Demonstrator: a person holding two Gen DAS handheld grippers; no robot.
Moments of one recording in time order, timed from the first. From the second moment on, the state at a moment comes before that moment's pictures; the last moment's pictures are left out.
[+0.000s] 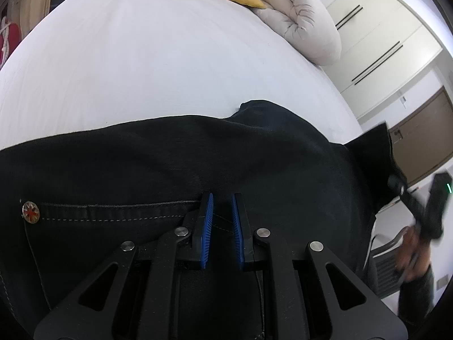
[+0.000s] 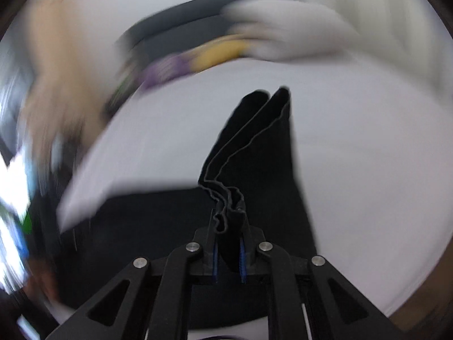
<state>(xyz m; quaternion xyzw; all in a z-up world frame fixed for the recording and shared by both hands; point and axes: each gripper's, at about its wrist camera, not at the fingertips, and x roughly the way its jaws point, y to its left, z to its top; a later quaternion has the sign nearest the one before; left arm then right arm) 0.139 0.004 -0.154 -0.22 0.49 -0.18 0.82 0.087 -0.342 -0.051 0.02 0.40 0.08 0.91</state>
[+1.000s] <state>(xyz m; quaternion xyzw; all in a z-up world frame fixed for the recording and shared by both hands) 0.185 -0.080 -0.144 -0.39 0.57 -0.28 0.67 -0.013 -0.181 -0.061 -0.21 0.32 0.14 0.91</state>
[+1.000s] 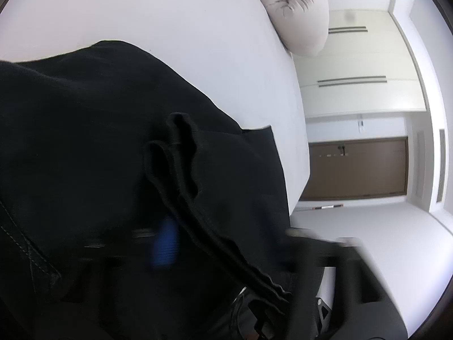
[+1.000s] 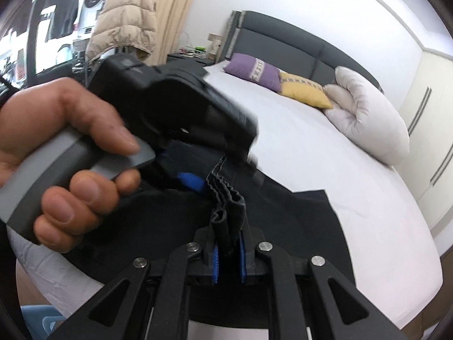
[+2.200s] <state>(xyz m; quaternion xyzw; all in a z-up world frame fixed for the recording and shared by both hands) 0.157 -0.039 -0.101 -0.23 0.50 -0.15 0.82 -0.010 -0.200 -0.063 -0.08 0.46 0.32 0.82</state>
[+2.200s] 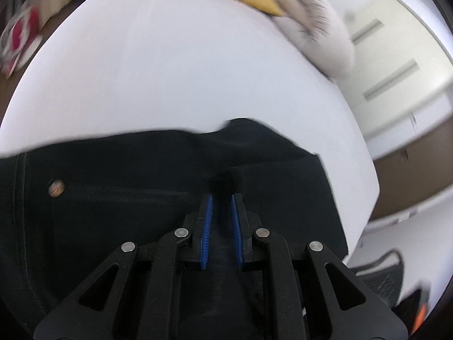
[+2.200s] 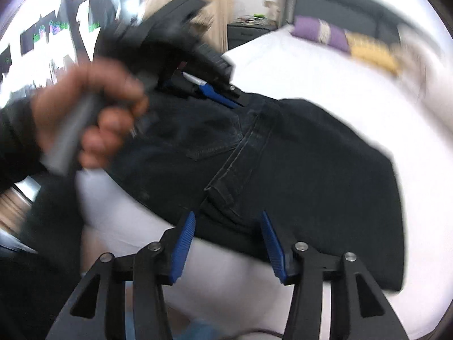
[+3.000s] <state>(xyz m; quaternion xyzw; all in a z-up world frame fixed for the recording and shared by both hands) 0.144 -0.078 -0.161 -0.17 0.52 -0.25 0.80 0.183 -0.387 -0.170 0.32 0.60 0.32 0.66</state>
